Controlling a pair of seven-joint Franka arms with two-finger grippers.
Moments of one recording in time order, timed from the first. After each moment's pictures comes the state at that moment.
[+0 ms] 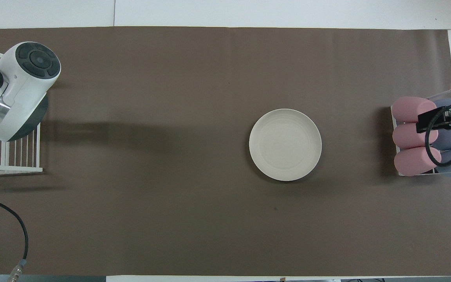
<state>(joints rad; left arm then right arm) -0.07 0.30 -0.04 -1.73 0.90 1.81 -0.51 0.06 -0.03 -0.09 -1.64 -0.05 1.54 0.01</state>
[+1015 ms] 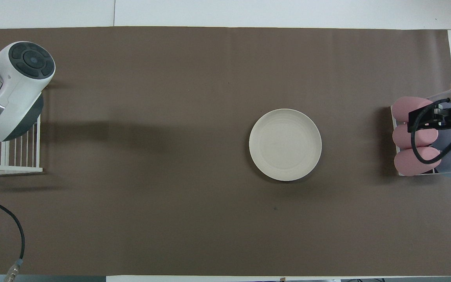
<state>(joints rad) -0.06 0.30 -0.04 -1.73 0.91 1.84 -0.57 0.06 -0.03 -0.05 -1.62 -0.05 1.51 0.17</state>
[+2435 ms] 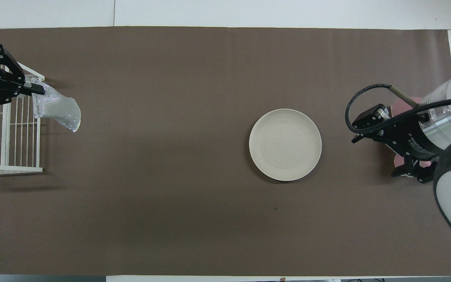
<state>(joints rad) 0.10 0.17 -0.02 -1.39 -0.63 1.46 -0.57 0.06 -0.04 0.13 -1.58 0.14 1.37 1.04</state>
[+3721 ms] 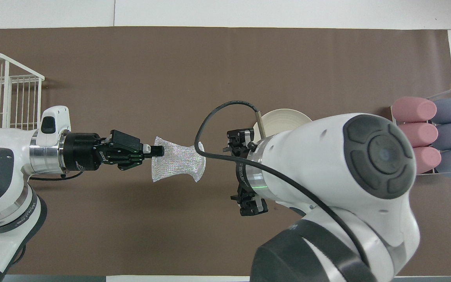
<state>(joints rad) -0.09 -0.13 -0.04 -2.26 -1.46 1.72 0.16 0.38 -0.04 0.22 -1.76 0.33 1.88 1.95</state>
